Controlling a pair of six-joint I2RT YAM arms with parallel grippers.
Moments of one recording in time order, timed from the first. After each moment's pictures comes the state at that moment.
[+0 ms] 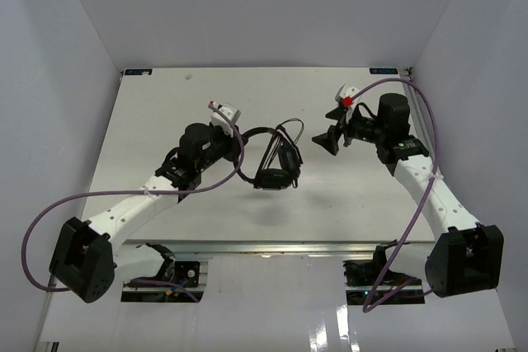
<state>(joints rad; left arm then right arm) -0.58 1.17 0.77 0.16 0.09 -0.10 0.22 1.21 0.95 -0.10 -0.83 -0.40</state>
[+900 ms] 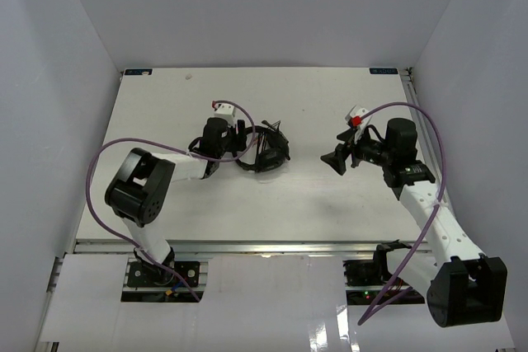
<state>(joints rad) -0.46 1.77 0.84 0.48 -0.14 -0.21 0.15 1.01 0.72 -0.12 -0.77 -0.33</state>
